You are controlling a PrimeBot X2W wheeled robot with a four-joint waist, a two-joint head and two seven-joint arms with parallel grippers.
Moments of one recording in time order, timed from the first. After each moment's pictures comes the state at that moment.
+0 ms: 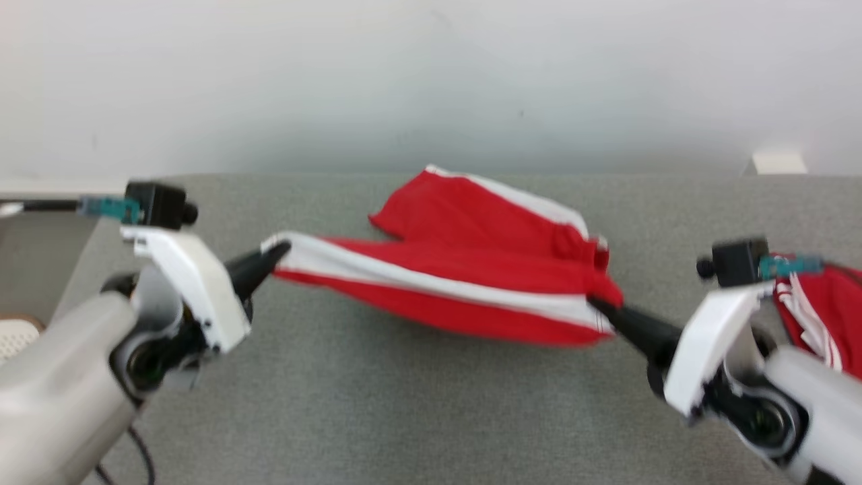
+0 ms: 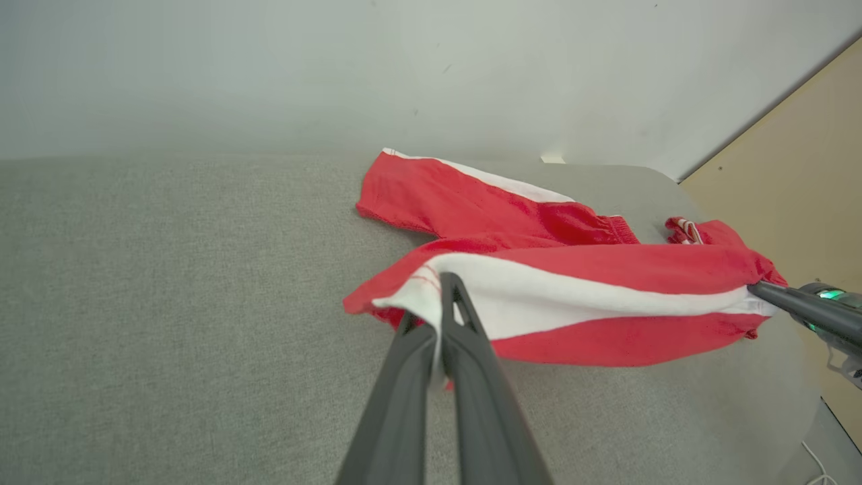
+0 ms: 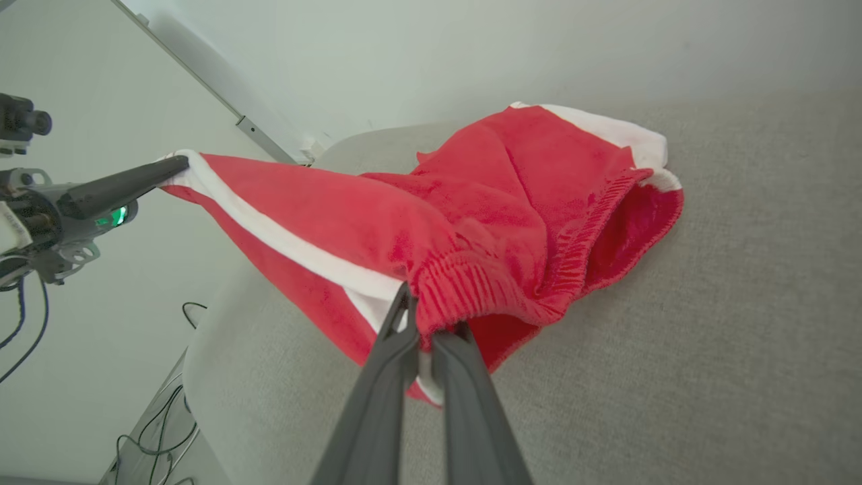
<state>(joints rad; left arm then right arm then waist) -0.93 0.68 -1.09 0.45 -1.38 -0.13 0.11 -0.81 -0.55 1.12 0.33 1.55 0.13 0.12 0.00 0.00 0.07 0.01</state>
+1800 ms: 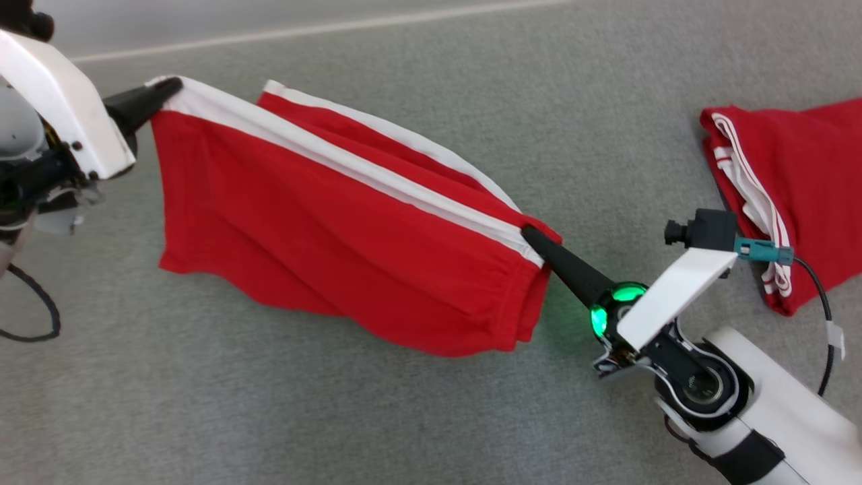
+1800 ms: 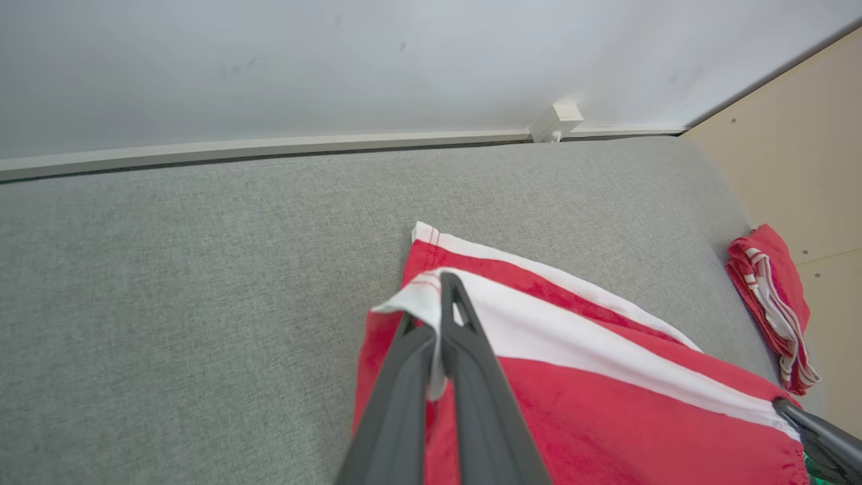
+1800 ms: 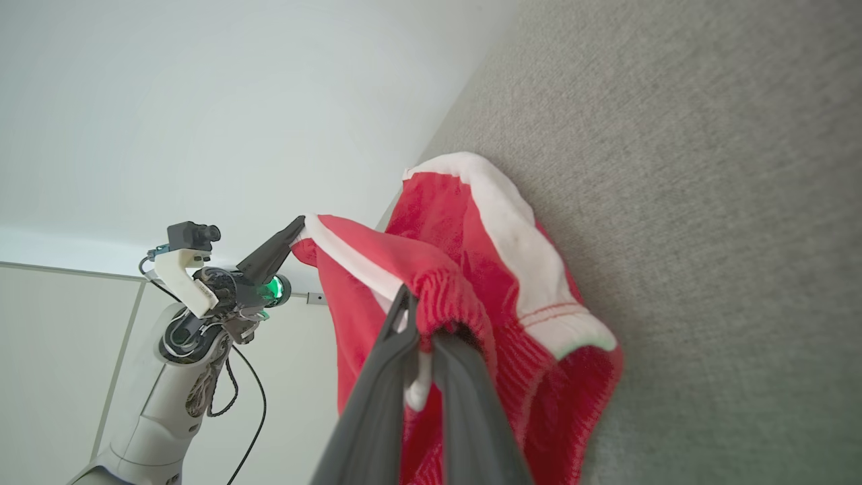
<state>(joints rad) -1.26 0.76 -1.01 0.59 -1.44 -0.13 0.38 -0.69 -0.31 0.78 0.24 1.80 0.13 0.13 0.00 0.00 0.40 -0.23</state>
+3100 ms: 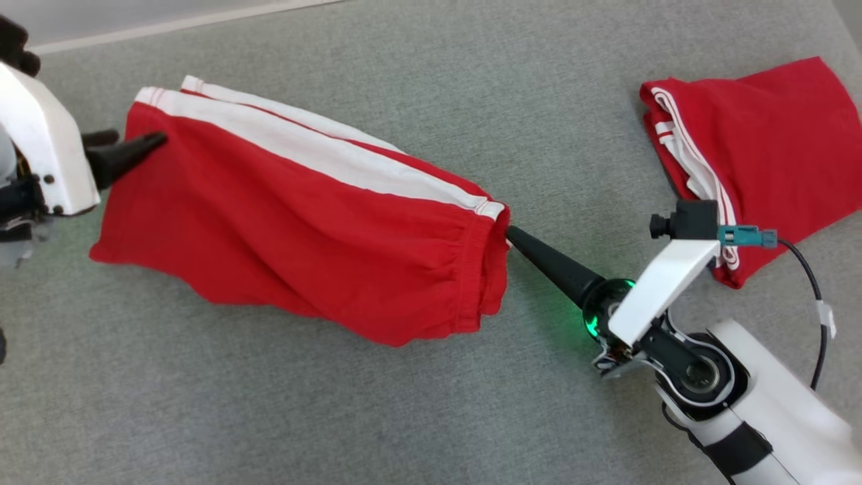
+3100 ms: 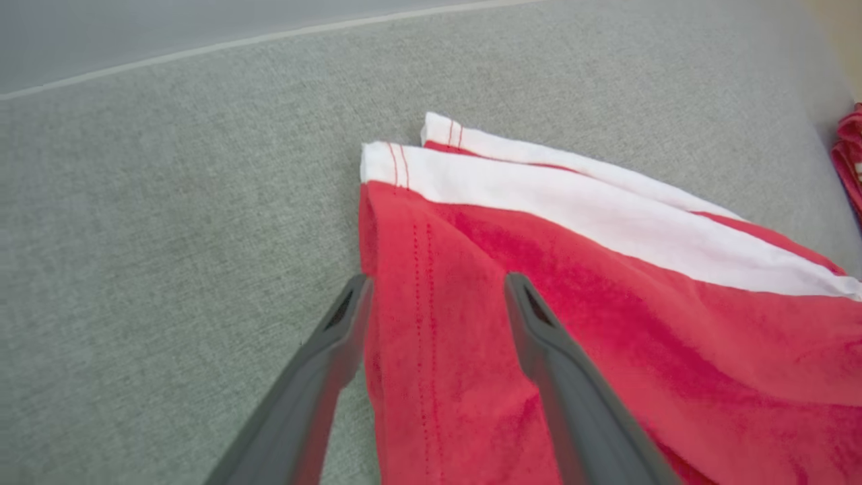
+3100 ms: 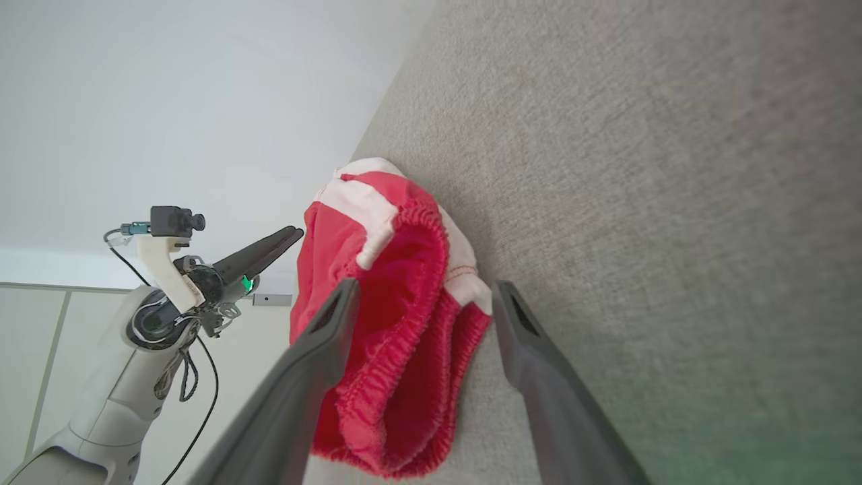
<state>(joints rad) -1.30 0.85 -1.16 0.58 -1.42 -0.13 0.49 -0.69 -0.22 0.67 0.33 1.65 0.13 0.31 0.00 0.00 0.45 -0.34</state>
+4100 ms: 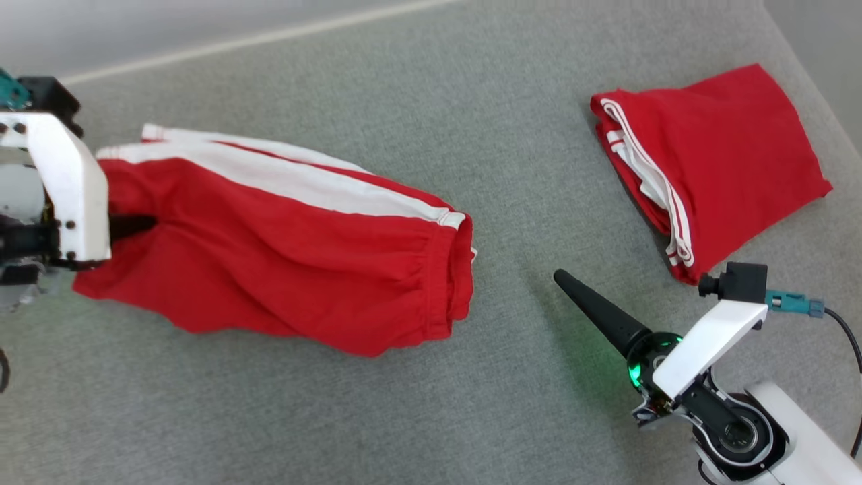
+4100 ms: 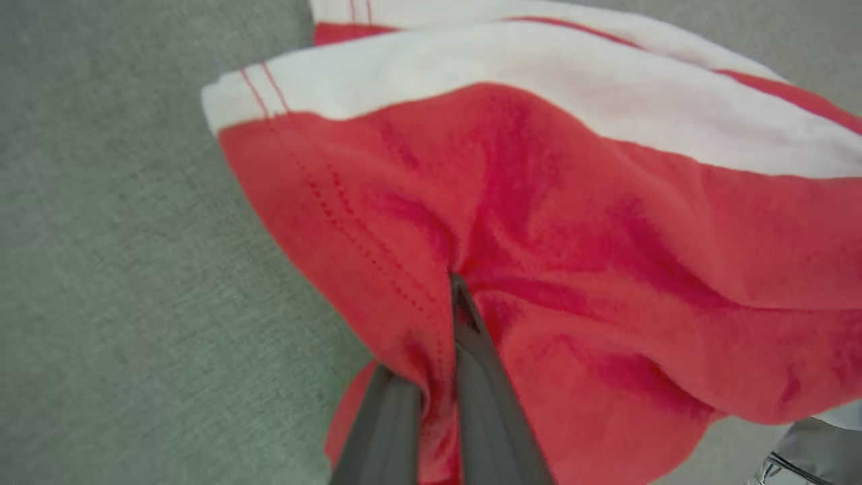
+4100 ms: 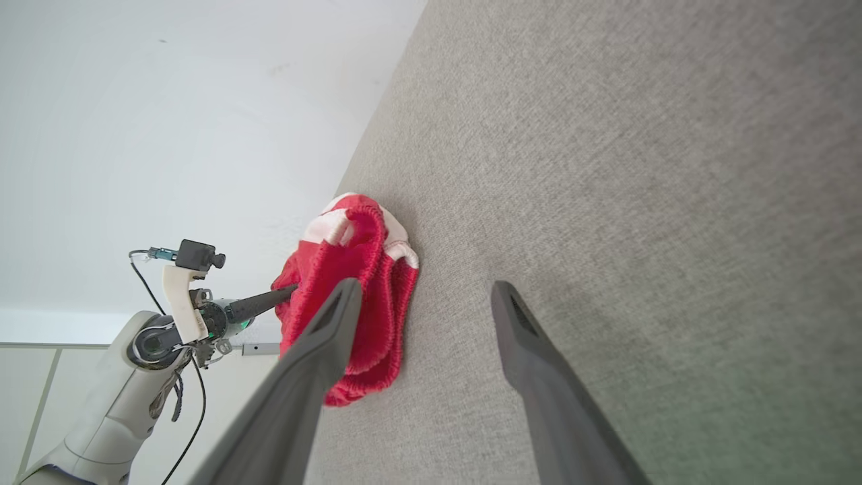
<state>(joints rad) -1.28 0.86 -1.25 0.59 -1.44 -0.13 0.72 -0.49 -0.29 0.58 0.21 1.63 0.13 0.26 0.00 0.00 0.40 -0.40</state>
